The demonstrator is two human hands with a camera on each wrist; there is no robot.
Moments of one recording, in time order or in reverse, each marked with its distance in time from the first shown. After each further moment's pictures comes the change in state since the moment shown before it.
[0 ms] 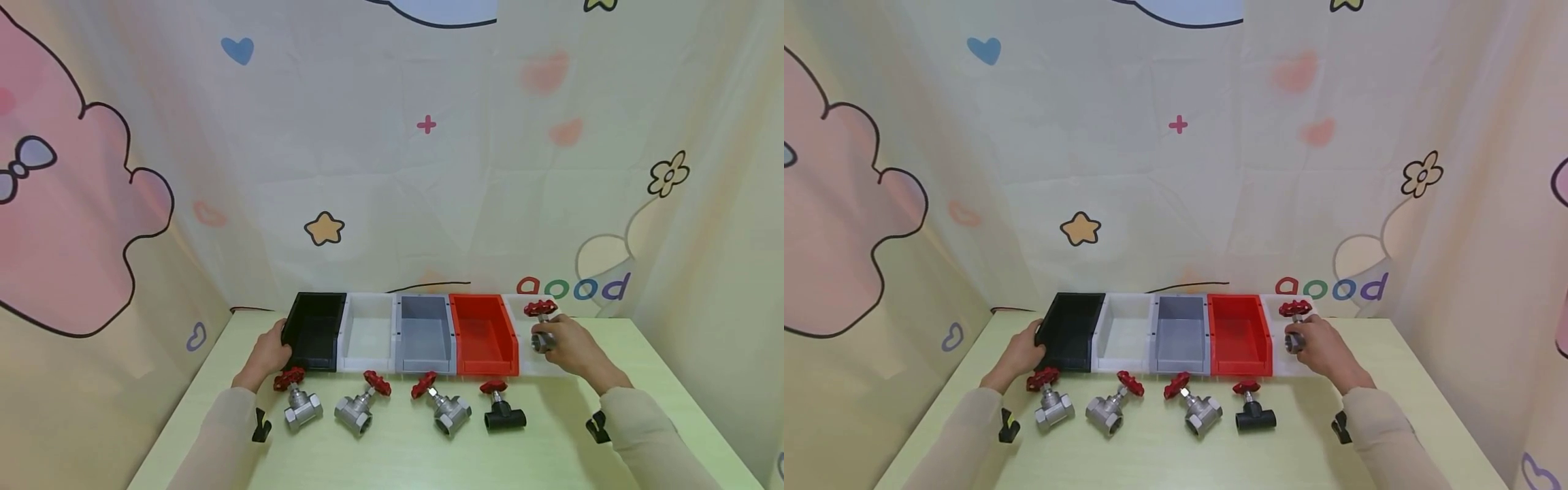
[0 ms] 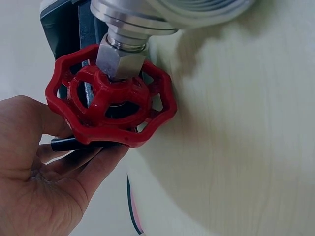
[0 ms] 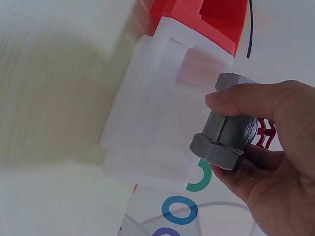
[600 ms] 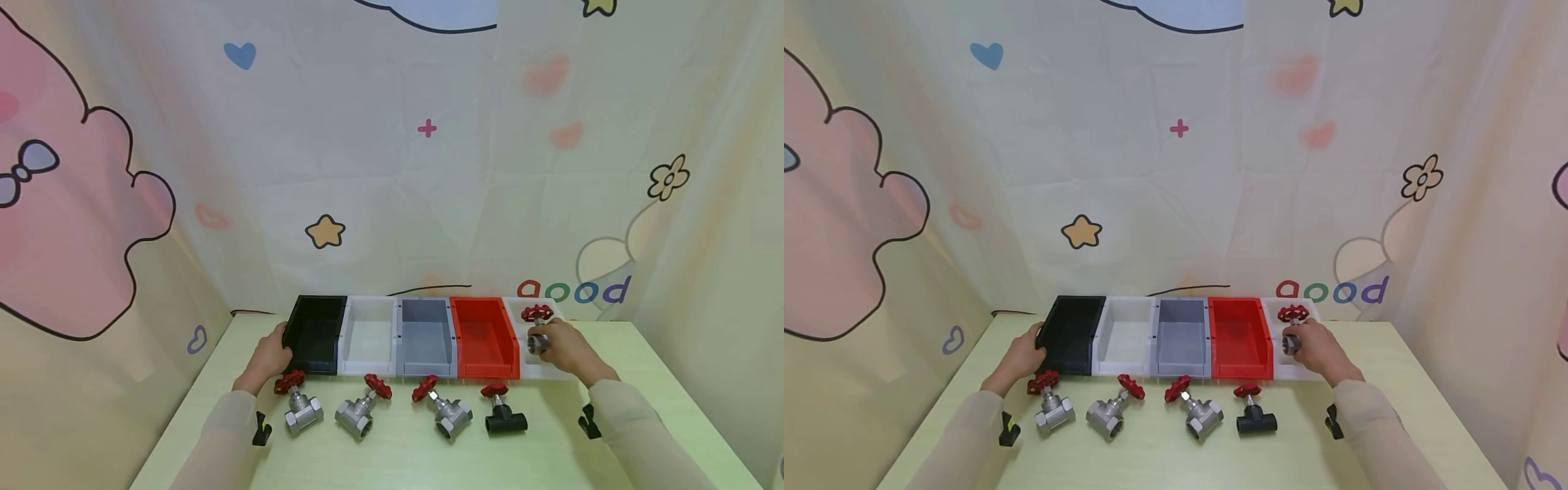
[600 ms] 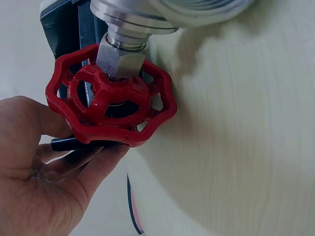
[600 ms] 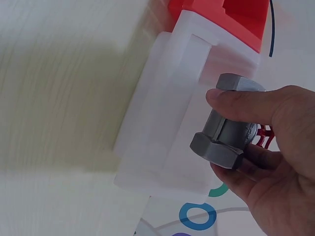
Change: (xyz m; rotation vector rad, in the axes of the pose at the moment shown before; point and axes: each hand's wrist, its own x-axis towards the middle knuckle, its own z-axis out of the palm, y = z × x) left_hand 0.000 0.000 0.000 0.009 -0.012 0.002; right_hand 0.017 0.010 0.014 0.005 -0.049 0.009
